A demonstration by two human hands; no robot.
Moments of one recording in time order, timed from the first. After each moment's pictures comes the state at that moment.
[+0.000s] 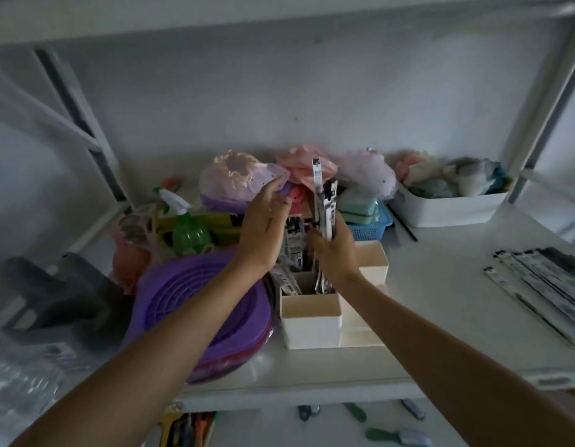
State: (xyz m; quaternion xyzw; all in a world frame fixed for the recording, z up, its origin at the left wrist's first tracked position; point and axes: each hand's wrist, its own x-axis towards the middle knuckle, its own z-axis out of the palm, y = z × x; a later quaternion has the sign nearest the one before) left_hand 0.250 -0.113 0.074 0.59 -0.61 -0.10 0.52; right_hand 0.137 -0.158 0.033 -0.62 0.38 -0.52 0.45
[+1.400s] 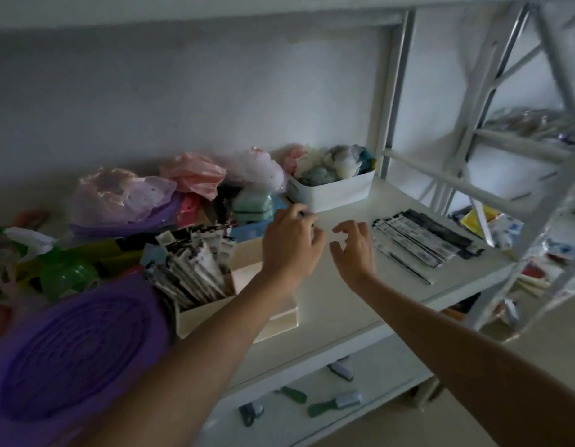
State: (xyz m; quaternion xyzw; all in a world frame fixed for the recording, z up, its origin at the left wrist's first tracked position) left_hand 0.077 -0.146 0.056 0.59 -0.74 0.02 0.32; right_hand -0.040 -0.174 -0.002 -0.61 0.64 -0.44 0.15
